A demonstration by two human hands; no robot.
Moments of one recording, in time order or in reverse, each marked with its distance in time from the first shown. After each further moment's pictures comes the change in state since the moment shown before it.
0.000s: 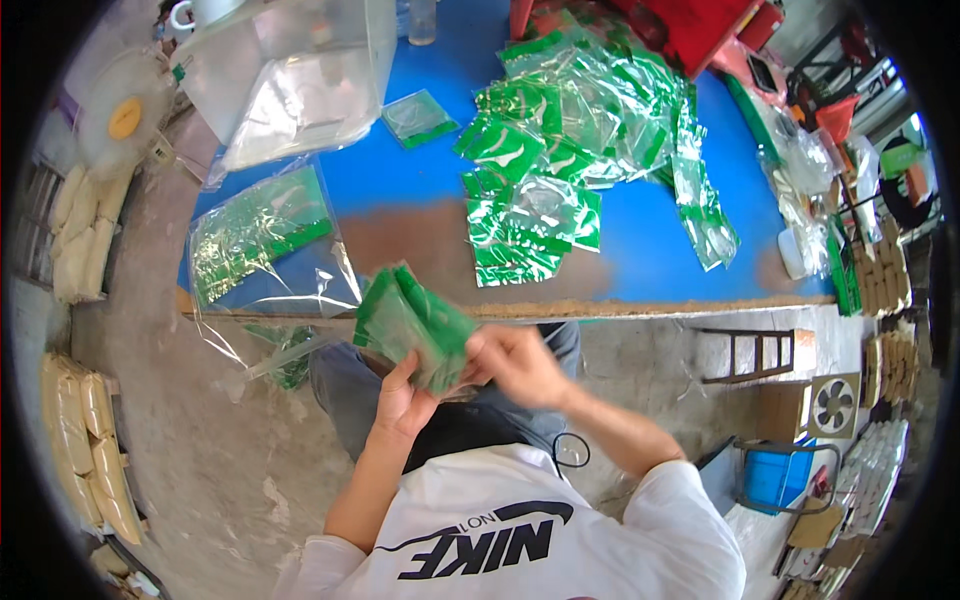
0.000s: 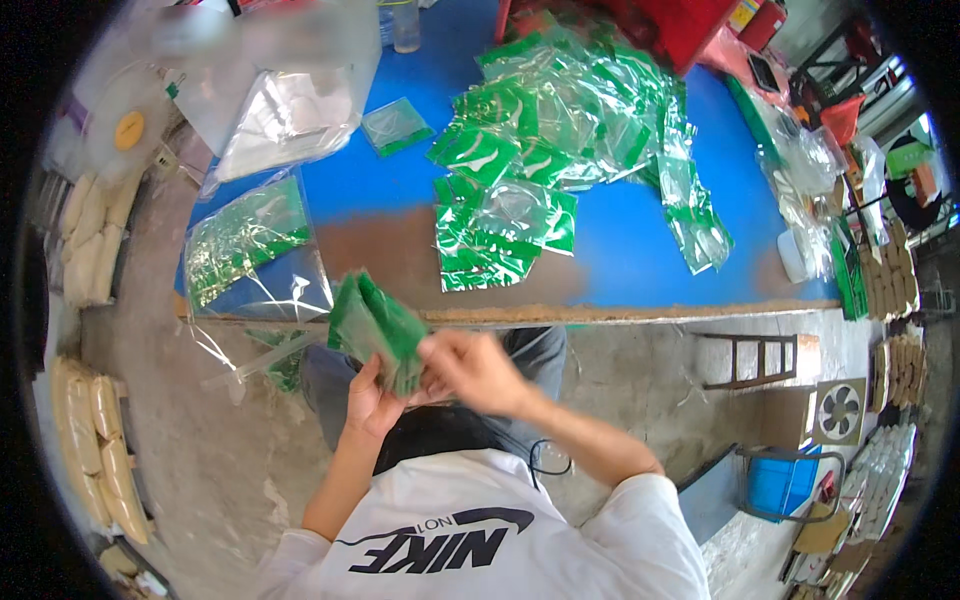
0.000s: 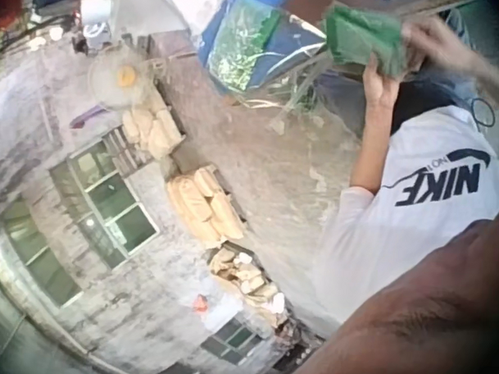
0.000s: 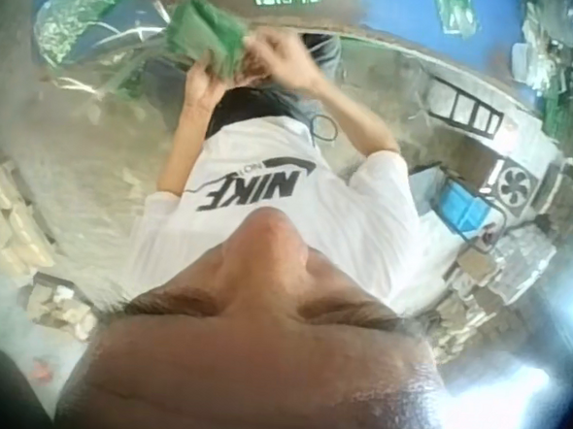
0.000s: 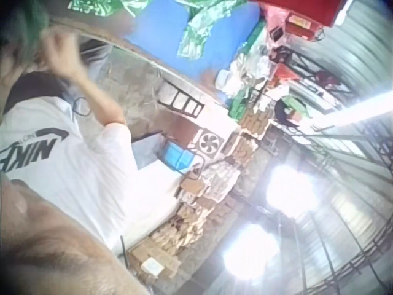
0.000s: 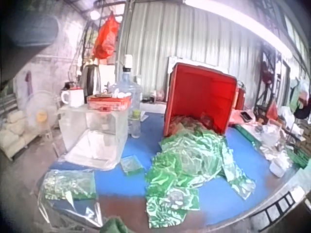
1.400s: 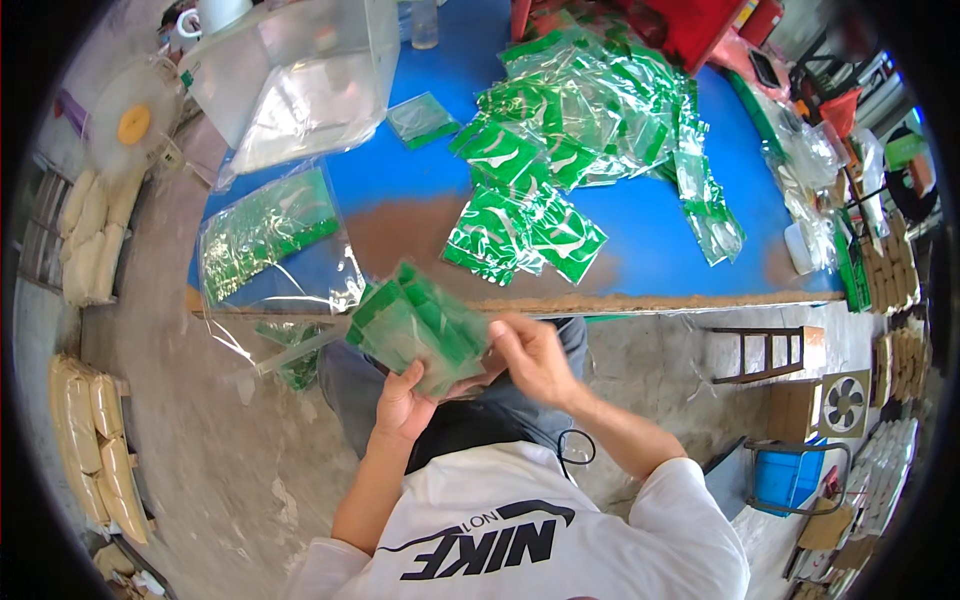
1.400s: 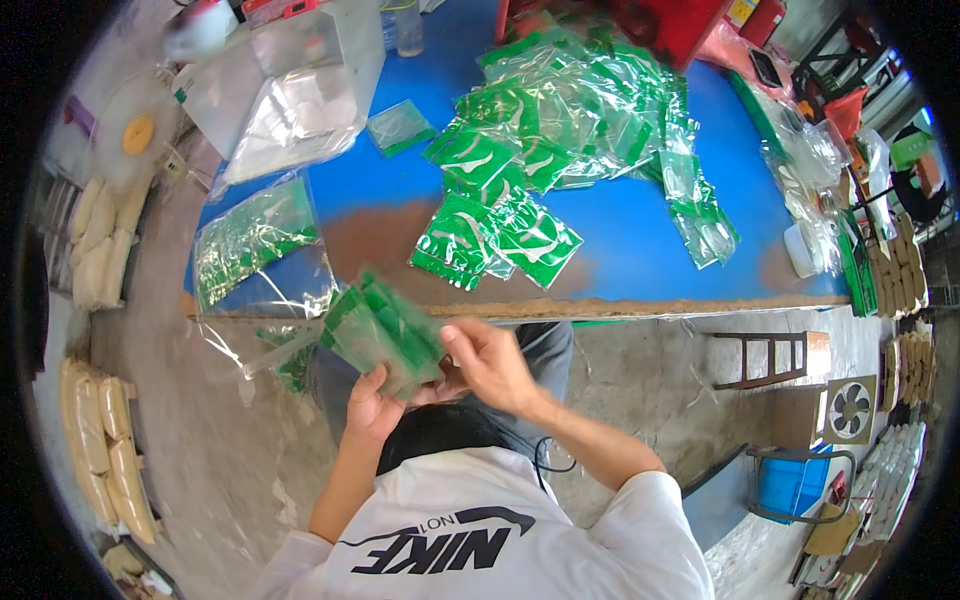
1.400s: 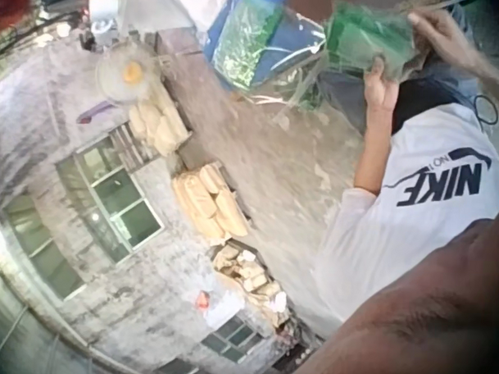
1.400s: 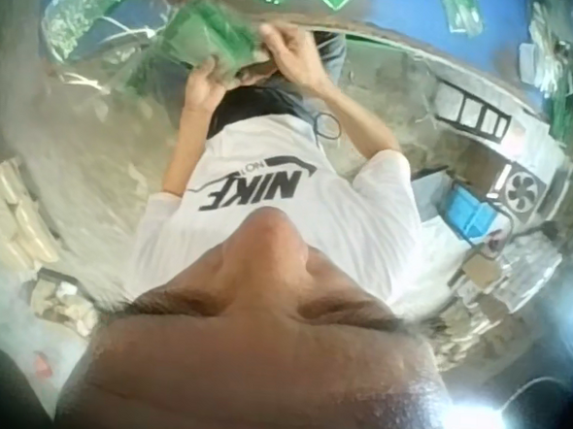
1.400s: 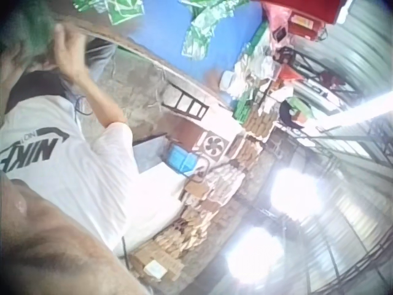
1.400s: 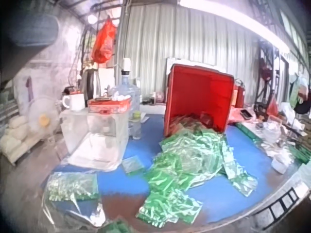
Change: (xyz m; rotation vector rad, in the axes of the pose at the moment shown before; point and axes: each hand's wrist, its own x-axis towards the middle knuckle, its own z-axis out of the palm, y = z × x) left_hand -0.018 -0.007 0.005 0.167 -0.036 0.139; right_hand -0.012 -0.006 -0.006 -0.052 0.116 0.005
